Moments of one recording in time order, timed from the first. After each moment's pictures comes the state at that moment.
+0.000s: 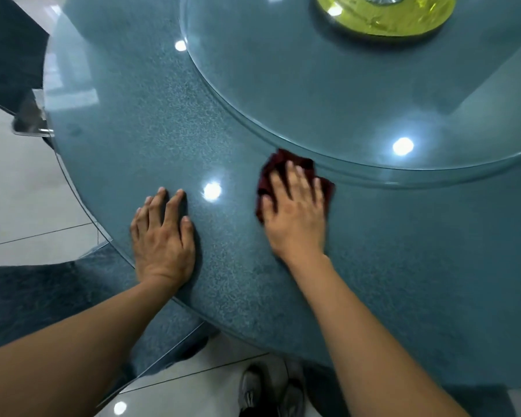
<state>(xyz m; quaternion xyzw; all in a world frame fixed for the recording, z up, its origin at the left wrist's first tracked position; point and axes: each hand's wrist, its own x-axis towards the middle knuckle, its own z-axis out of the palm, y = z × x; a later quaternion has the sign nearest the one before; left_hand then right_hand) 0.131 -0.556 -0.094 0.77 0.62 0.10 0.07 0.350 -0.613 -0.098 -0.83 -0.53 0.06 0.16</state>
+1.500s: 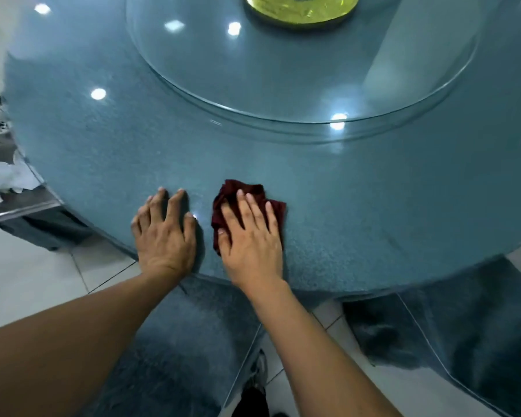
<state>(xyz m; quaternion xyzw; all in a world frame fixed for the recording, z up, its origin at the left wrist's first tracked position) 0.050 -0.456 -0.093 0.88 0.46 0.08 0.09 0.148 -0.584 -0.092 -0.88 -0.44 0.04 0.17</state>
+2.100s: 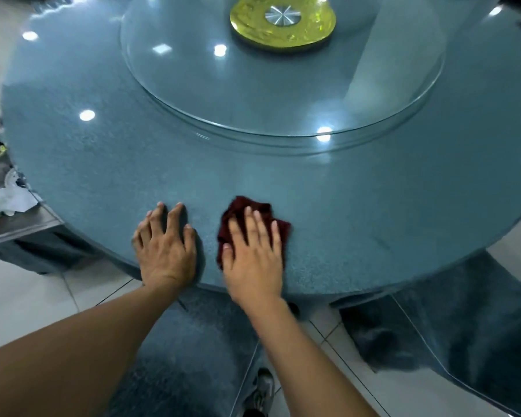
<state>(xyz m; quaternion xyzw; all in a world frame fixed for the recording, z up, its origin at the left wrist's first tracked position) 0.050 -0.451 -0.098 0.87 0.47 0.07 0.11 0.132 -0.595 -0.090 -0.92 -0.35 0.02 0.16</state>
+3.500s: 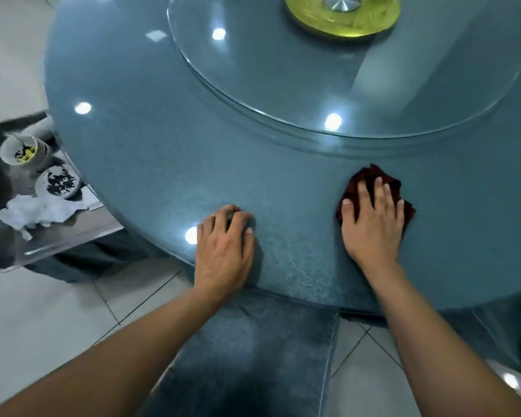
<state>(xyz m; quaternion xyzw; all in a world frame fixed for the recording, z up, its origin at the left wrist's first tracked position) 0.006 -0.334 -0.083 0.94 0.27 0.11 0.18 0.197 -0.533 -0.096 -0.98 -0.15 -0.01 0.10</state>
